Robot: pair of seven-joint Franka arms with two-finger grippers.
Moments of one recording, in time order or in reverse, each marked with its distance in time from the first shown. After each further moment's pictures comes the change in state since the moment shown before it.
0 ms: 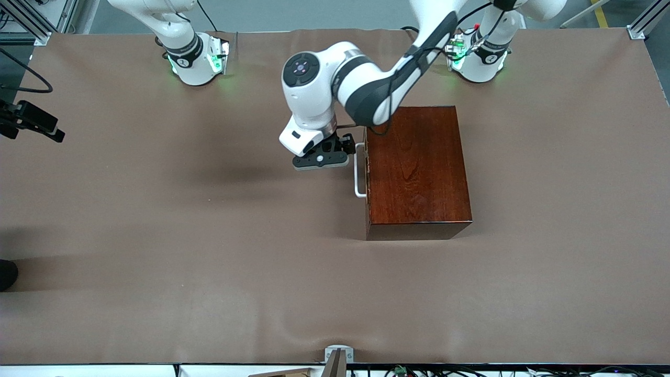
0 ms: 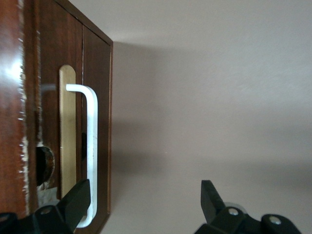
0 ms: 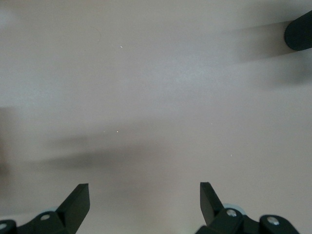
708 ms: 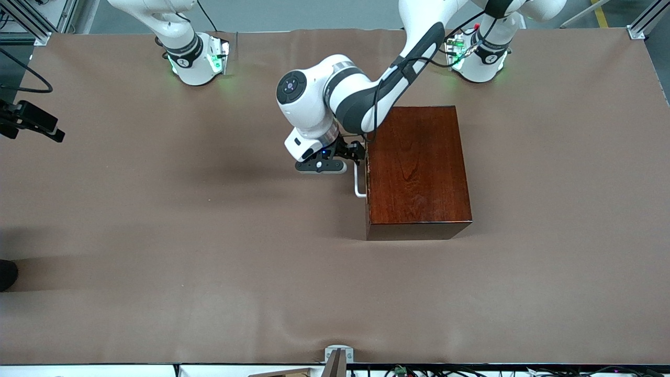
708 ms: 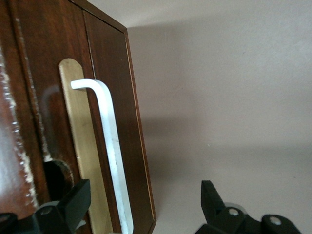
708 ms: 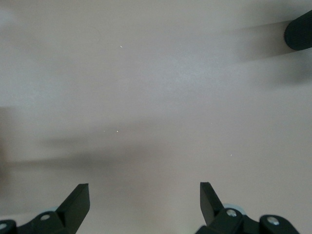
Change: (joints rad) left arm -0.009 0.048 0.007 -0.004 0.067 -0.096 0.146; right arm 0.000 0.000 0.000 0.000 0.000 -0.001 0.000
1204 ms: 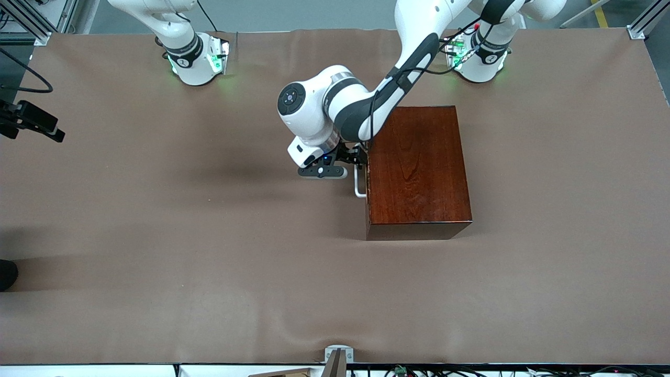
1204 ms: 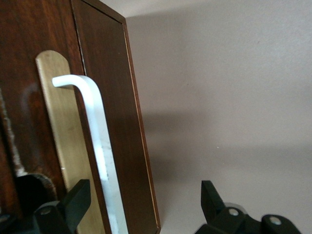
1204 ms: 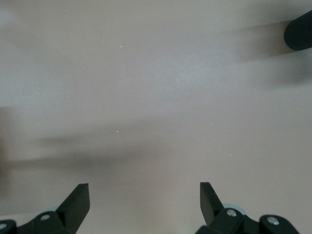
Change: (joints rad) left arm 0.000 0.039 0.001 -0.001 0.012 0.000 0.000; right arm 0.000 0.000 0.000 0.000 0.000 0.000 0.000
